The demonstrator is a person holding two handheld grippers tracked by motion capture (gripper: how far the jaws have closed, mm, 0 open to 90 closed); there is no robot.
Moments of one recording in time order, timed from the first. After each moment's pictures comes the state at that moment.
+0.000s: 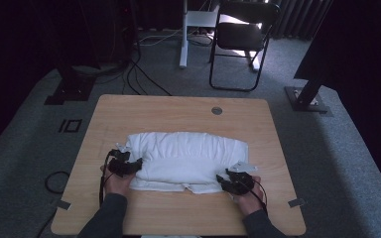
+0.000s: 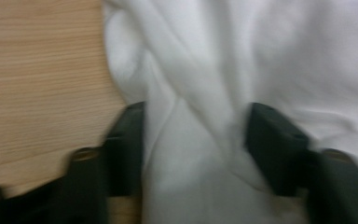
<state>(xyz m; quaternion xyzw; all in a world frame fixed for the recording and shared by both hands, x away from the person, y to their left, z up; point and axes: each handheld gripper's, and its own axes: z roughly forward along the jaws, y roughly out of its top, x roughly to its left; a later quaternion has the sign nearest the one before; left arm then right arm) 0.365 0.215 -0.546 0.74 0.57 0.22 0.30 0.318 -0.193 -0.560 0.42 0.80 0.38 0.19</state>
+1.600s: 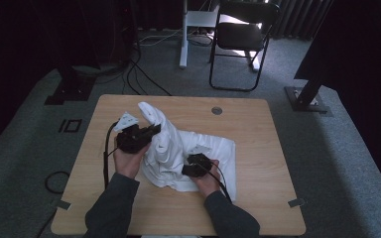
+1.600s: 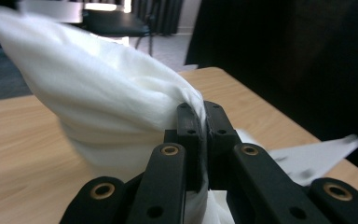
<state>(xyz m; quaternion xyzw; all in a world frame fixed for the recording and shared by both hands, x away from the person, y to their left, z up) 0.358 0.161 -0.401 0.71 0.39 0.18 0.55 0.377 -0.060 -0.555 0.41 0.81 0.39 0.17</state>
